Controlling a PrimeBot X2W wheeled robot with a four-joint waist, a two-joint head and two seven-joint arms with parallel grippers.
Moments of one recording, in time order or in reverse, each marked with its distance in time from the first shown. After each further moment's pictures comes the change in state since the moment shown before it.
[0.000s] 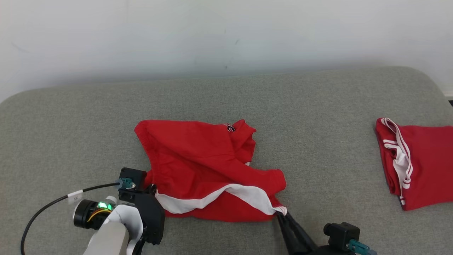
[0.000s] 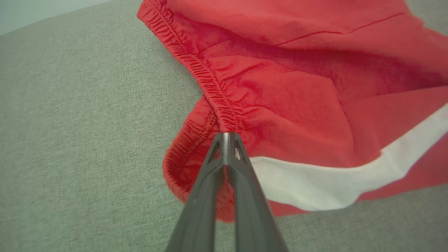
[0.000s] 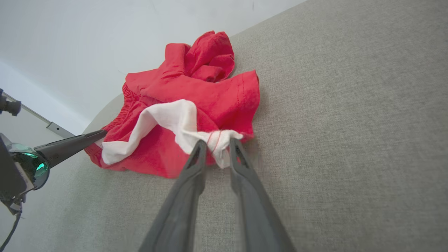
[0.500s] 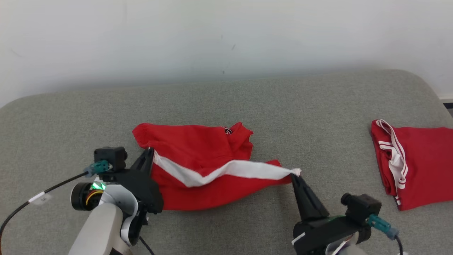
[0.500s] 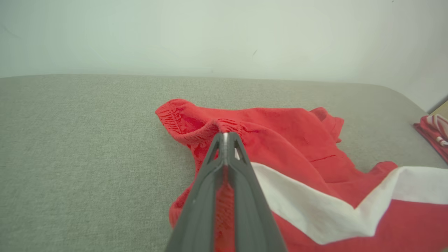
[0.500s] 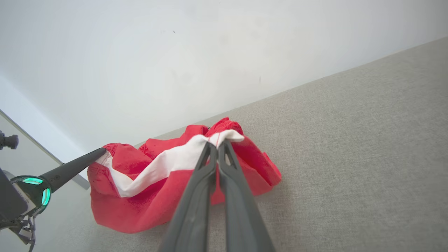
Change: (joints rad) left arm -0.025 -0.036 0.087 -0.077 -0.134 0.006 -0.136; right arm -0.060 -0.011 -0.045 -0.095 0.004 0.000 -0.040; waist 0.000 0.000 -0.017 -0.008
